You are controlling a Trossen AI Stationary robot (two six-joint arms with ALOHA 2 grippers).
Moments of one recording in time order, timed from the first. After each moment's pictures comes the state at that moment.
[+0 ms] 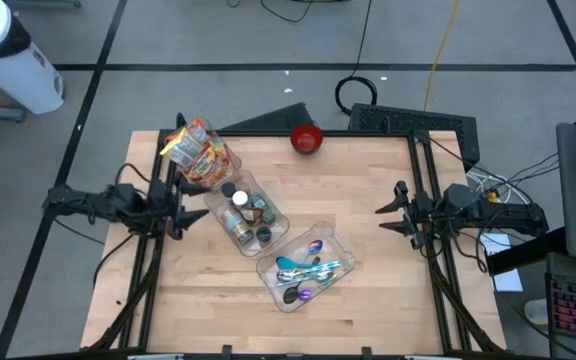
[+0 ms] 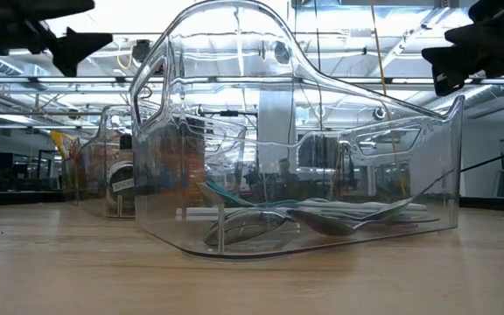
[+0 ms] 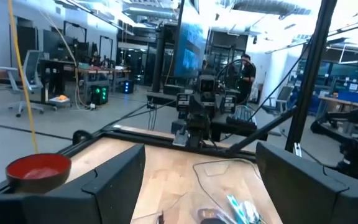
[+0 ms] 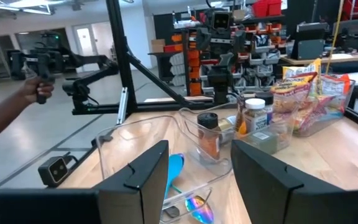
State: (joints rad) left arm -0.18 0.14 0.17 0.14 -0.26 -0.10; right arm -0.01 0.00 0.15 -0.11 -0.19 0.12
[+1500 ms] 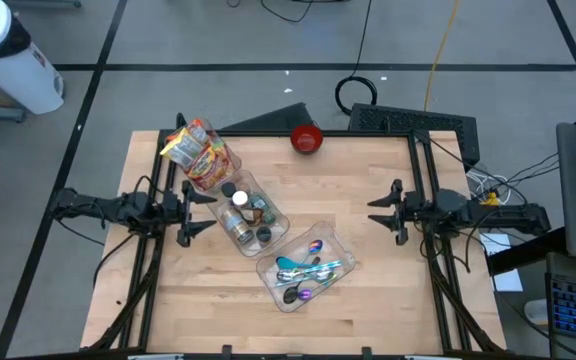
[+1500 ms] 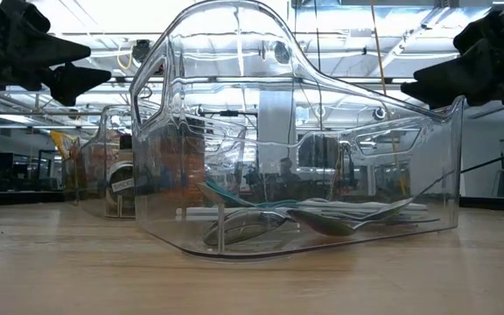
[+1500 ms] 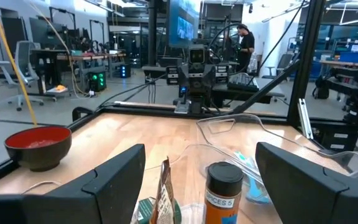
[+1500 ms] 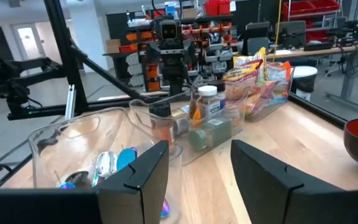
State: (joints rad) left arm -0.18 0.01 0.01 0.07 -0.23 -0.03; right arm -0.01 0.03 0.02 -0.01 0.02 0.11
